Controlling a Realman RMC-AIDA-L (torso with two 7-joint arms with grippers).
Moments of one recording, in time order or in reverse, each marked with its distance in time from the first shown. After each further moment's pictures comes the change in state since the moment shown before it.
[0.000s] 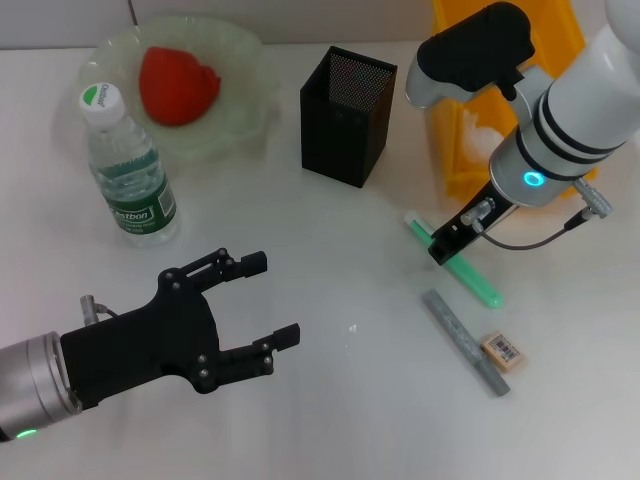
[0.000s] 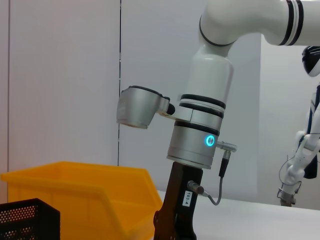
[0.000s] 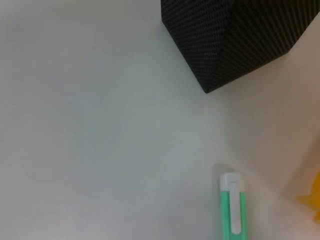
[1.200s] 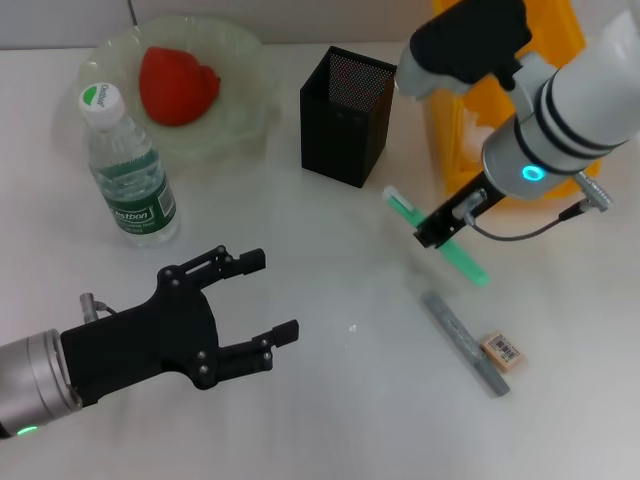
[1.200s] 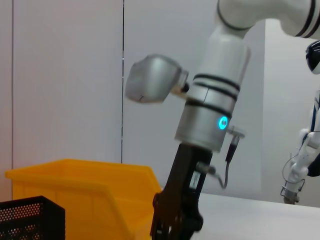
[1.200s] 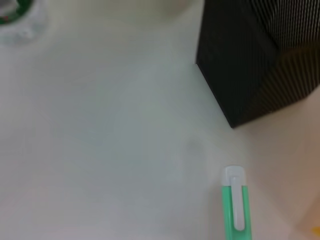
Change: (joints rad) left arm -0.004 0.000 -0.005 -0.002 0.000 -0.011 0.000; right arm -0.091 -0.003 -0.049 -0.239 0.020 -0.043 -0.013
